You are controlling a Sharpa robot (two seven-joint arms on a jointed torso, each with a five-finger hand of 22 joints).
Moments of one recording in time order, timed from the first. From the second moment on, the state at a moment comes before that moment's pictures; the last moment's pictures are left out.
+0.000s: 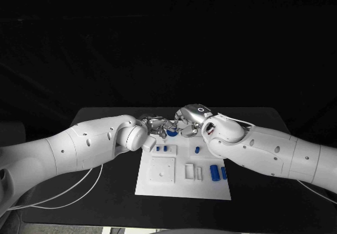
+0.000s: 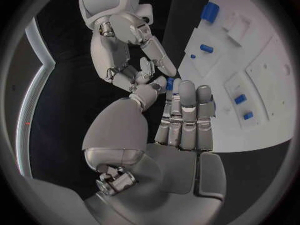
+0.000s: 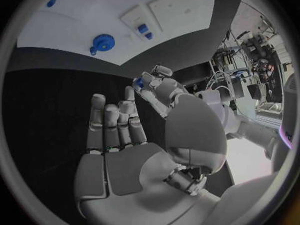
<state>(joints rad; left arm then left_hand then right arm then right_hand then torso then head) 1.24 -0.50 -0.15 1.20 -0.15 -0.28 -0.15 1.13 -0.03 0.62 -0.29 0.05 1.00 0.11 0.35 0.49 1.33 0.05 0.10 0.16 1.19 -0.06 1.14 0.41 0.05 0.96 -0.14 0.81 1.31 1.13 -0.58 -0.03 1.35 -1.74 -0.39 -0.25 1.04 -0.29 0.79 -0.16 0.05 0.95 0.14 0.29 0.44 0.91 0.03 1.33 0.91 0.83 -0.04 1.58 0.85 0.25 0.77 0.11 1.11 1.23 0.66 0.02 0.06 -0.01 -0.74</state>
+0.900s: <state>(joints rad) 1.24 -0.50 -0.15 1.08 -0.46 -0.23 -0.07 1.15 -0.03 0.63 -0.29 0.05 1.00 0.11 0.35 0.49 1.34 0.05 0.10 0.16 1.20 -0.06 1.16 0.42 0.04 0.96 -0.14 0.82 1.31 1.19 -0.70 0.02 1.27 -1.20 -0.52 -0.02 1.06 -0.28 0.71 -0.21 0.20 0.84 0.19 0.26 0.42 0.82 0.08 1.23 0.83 0.72 0.01 1.46 0.77 0.25 0.64 0.15 1.02 1.21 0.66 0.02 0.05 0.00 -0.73</state>
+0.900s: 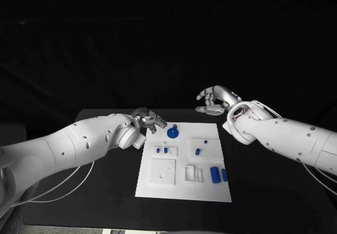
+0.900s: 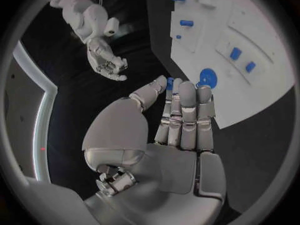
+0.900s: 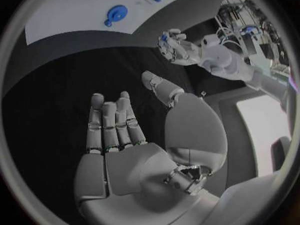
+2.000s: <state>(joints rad) 1.19 -0.37 -0.24 0.80 -1.49 -0.29 0.24 1.19 -0.06 0.63 -0.29 0.05 1.01 0.10 0.34 0.49 1.34 0.04 0.09 0.16 1.20 -0.06 1.17 0.42 0.04 0.97 -0.14 0.83 1.31 1.20 -0.70 0.07 1.19 -0.68 -0.40 0.24 1.06 -0.16 0.58 -0.28 0.41 0.82 0.20 0.30 0.41 0.87 0.18 0.43 0.08 0.71 0.20 0.63 0.23 0.18 0.39 0.23 0.55 1.03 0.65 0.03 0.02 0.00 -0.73</state>
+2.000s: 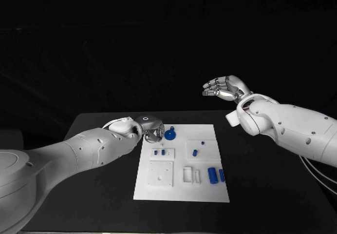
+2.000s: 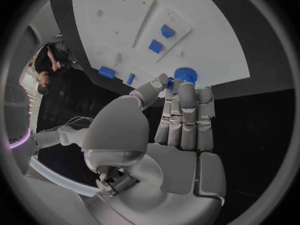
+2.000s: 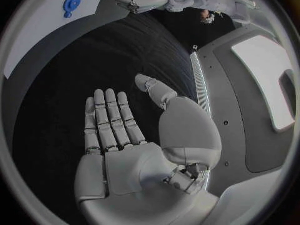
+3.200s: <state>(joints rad) 1.15 -0.30 -0.24 0.64 -1.52 -0.24 0.27 1.19 -0.06 0.63 -0.29 0.05 1.01 0.10 0.34 0.48 1.34 0.04 0.09 0.15 1.20 -0.07 1.17 0.42 0.04 0.98 -0.14 0.83 1.31 1.21 -0.69 0.07 1.21 -0.65 -0.40 0.25 1.06 -0.16 0.57 -0.28 0.41 0.81 0.21 0.30 0.41 0.88 0.18 0.40 0.07 0.72 0.20 0.60 0.23 0.18 0.39 0.23 0.54 1.04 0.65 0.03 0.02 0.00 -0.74</state>
